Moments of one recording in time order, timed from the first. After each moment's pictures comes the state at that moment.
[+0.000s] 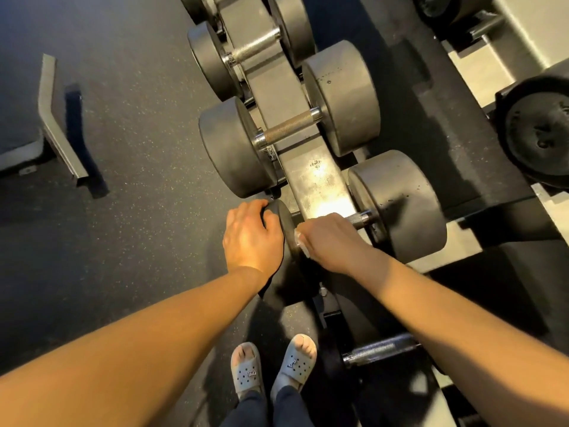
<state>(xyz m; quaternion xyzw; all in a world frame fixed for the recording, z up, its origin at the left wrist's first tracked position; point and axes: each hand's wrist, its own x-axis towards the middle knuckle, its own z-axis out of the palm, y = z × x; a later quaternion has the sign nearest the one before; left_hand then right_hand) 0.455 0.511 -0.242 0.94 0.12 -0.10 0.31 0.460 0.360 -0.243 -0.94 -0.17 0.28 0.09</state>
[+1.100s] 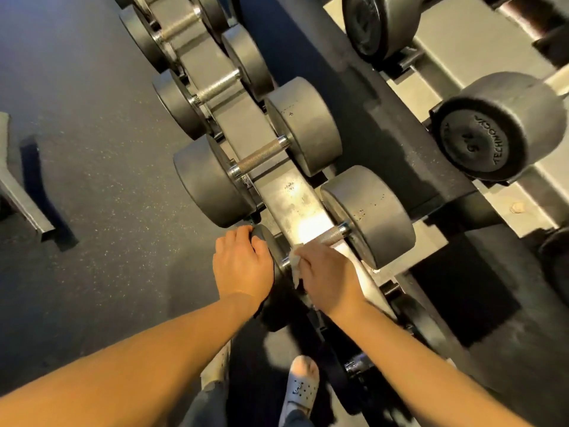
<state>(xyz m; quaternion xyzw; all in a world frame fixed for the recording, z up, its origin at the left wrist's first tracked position) 0.459 0.517 -0.249 0.95 0.04 -0.11 0.29 0.403 0.370 -0.230 -0.95 0.06 0.10 0.28</state>
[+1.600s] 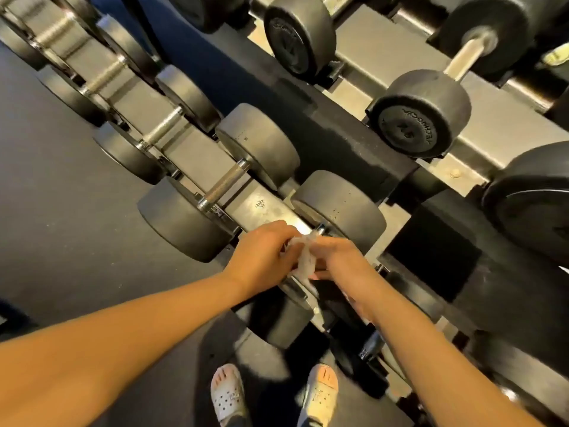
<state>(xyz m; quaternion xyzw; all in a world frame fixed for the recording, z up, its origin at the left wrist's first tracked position) 0.523 0.495 -0.215 0.82 -0.45 -0.19 0.30 0.407 0.366 -0.177 -0.65 0.42 0.07 0.63</state>
